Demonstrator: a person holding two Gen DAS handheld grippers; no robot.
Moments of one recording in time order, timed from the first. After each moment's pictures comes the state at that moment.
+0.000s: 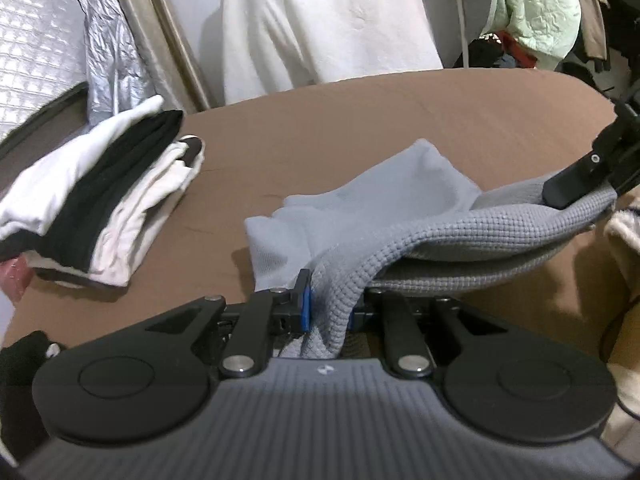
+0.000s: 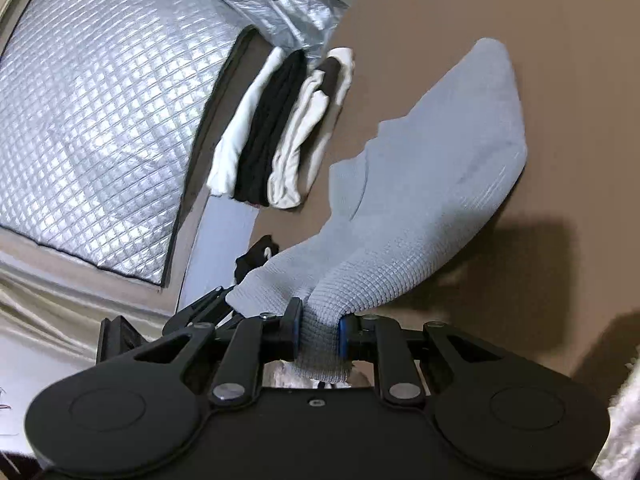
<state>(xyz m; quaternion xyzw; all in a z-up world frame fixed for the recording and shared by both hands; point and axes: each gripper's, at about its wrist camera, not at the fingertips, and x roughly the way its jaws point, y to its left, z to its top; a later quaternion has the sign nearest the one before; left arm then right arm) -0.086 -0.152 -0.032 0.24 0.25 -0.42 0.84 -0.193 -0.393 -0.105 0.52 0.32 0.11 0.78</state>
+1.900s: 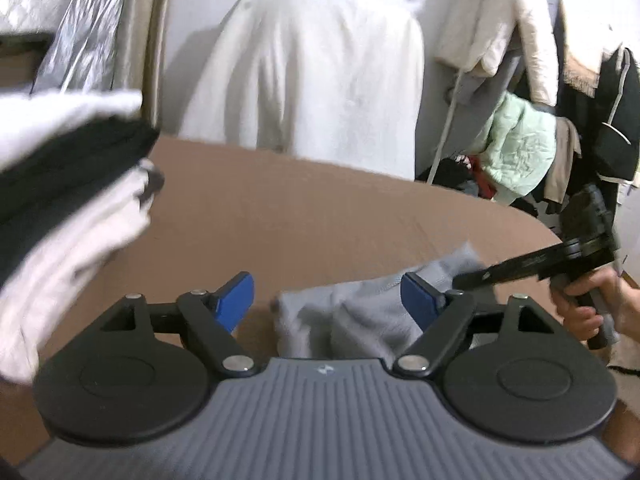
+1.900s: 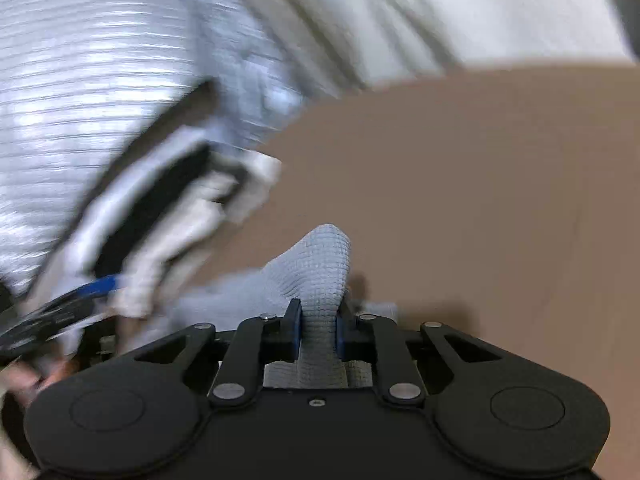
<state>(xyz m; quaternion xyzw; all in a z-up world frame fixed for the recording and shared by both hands) 0.111 -0.168 -0.063 0.03 0.26 -0.54 0.80 -0.069 -0.507 -0.148 0.32 0.31 -0.04 0.89</state>
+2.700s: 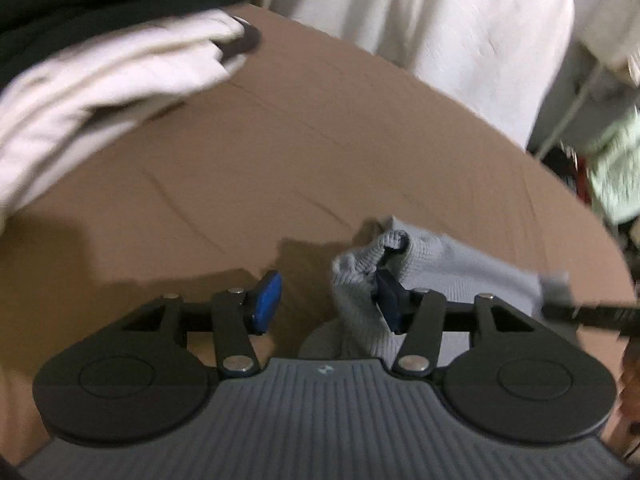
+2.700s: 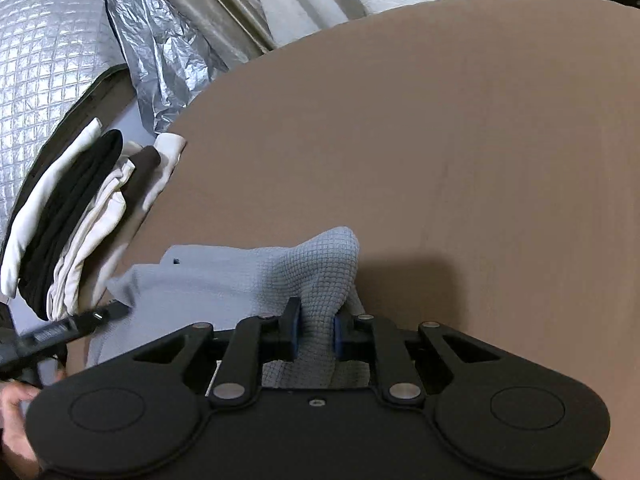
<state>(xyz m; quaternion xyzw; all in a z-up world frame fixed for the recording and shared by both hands) 0.168 -0.211 -0.134 -0.02 0.42 -0.38 0.83 -0.066 -0.528 -0.176 0.34 0.35 -0.10 0.86</state>
